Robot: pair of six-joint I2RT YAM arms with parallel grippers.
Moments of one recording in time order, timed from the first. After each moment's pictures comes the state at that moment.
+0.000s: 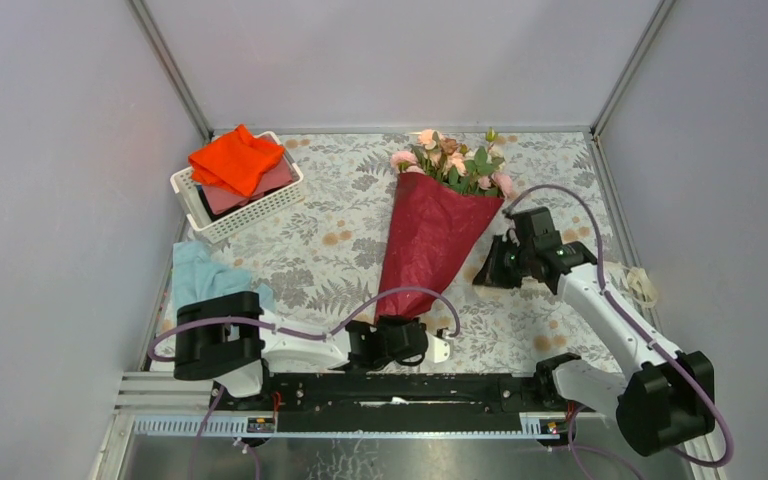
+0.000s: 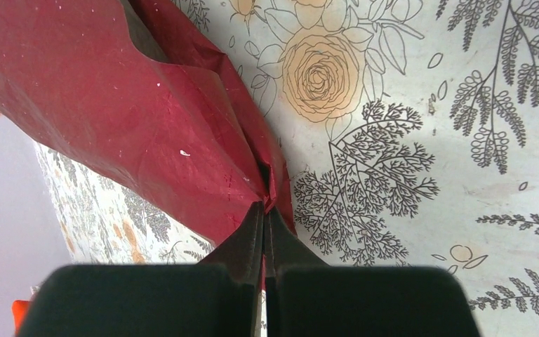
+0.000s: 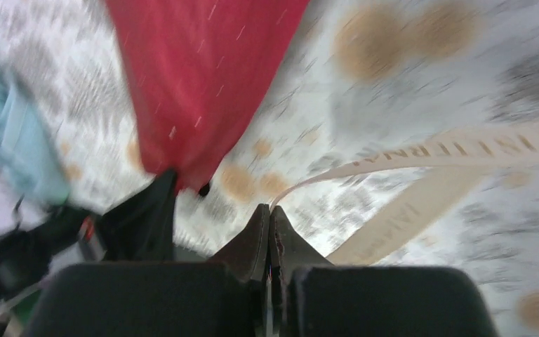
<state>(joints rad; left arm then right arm) -1.37 1.59 0.67 0.01 -0.50 0.50 0.29 1.11 0.79 -0.67 -0.25 0.53</state>
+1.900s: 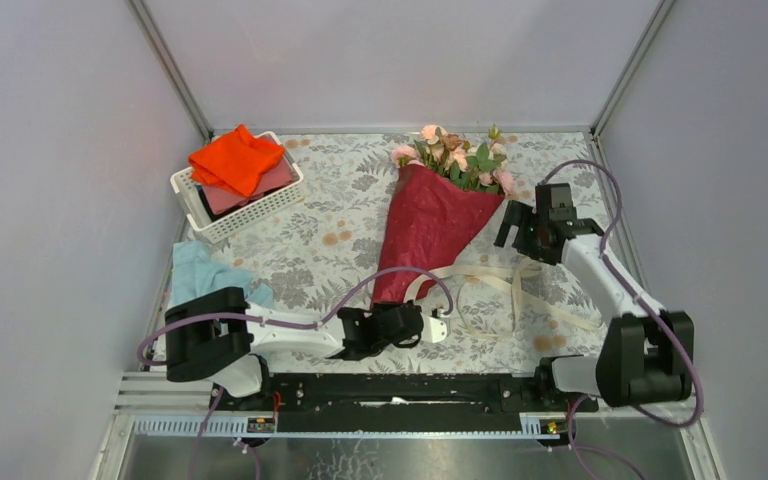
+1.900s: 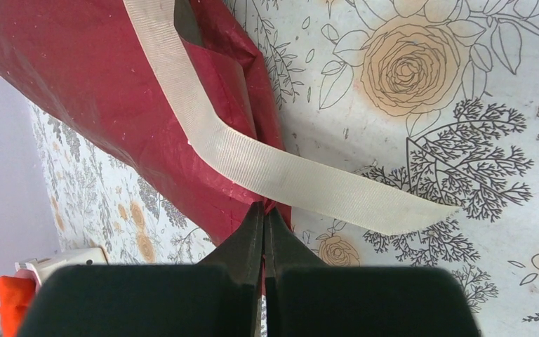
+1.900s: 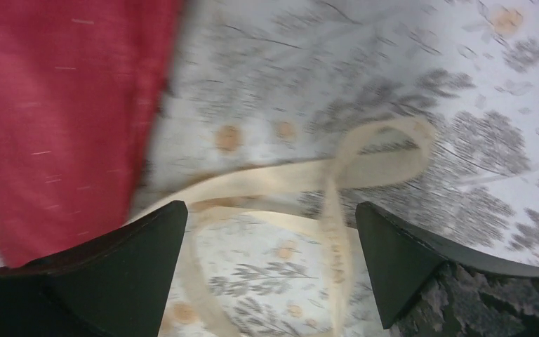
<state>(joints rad) -1.28 1.54 0.69 -0.02 -0.48 0.48 0.09 1.36 0.90 -0.60 0.01 0.41</state>
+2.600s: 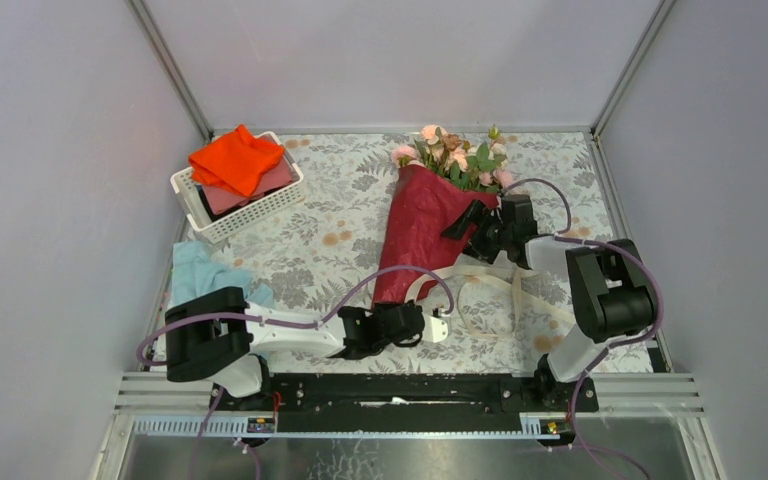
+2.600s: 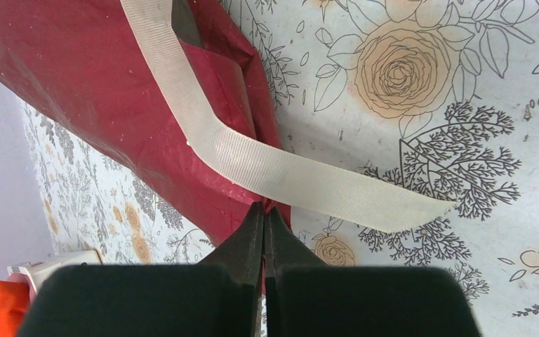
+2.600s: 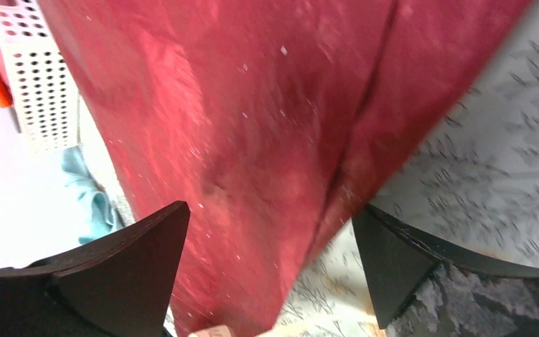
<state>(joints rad) -1.28 1.54 0.70 -0.05 -0.46 0.47 0.21 1.65 0.71 0.16 -0.40 0.78</state>
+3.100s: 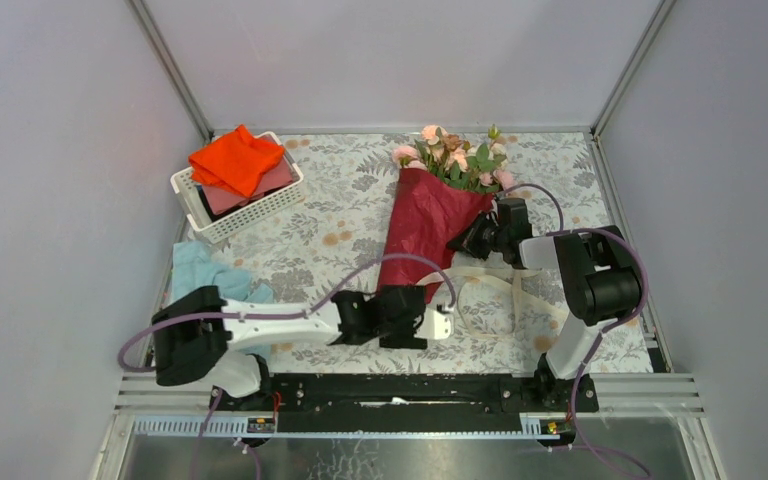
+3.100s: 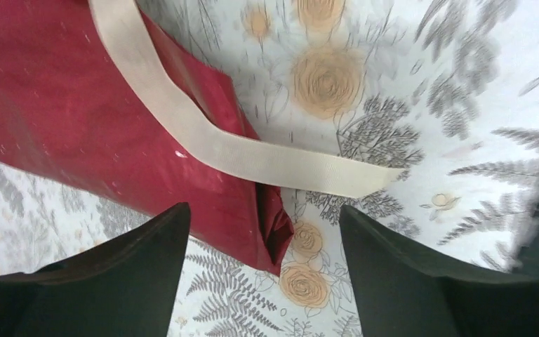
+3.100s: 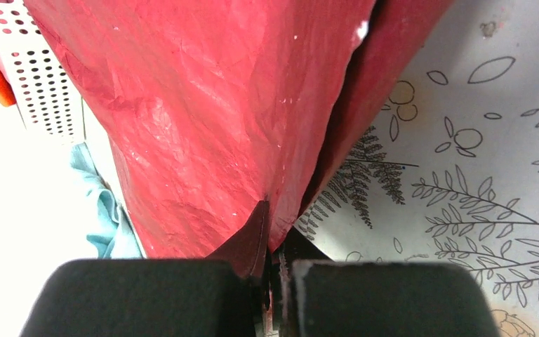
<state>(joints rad) -1.24 1.49 0.78 -0.22 -0.25 0.49 0.21 1.78 0.71 0.32 -0.46 0.84</state>
